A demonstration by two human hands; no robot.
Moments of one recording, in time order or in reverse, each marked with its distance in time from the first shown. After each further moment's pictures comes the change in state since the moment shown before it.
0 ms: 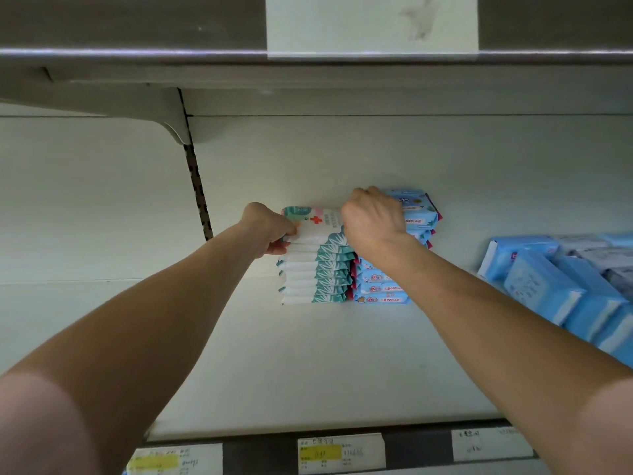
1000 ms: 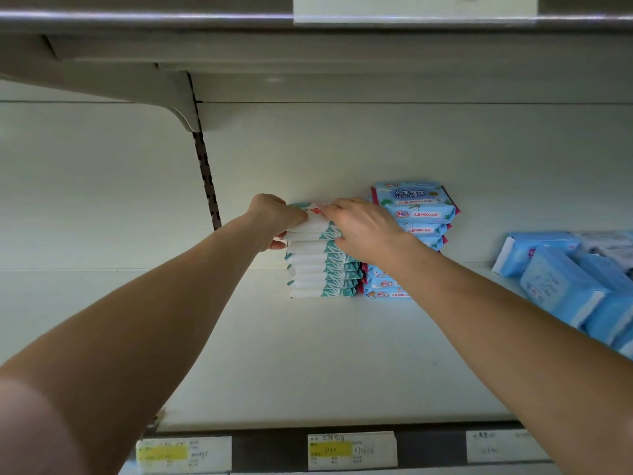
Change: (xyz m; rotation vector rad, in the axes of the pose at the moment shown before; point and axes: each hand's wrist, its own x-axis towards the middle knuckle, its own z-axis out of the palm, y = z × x) left_hand -0.009 -0.002 -0.006 -0.058 -0.007 0.049; right_hand 0.010 -0.013 0.030 0.107 -0.026 -0.213
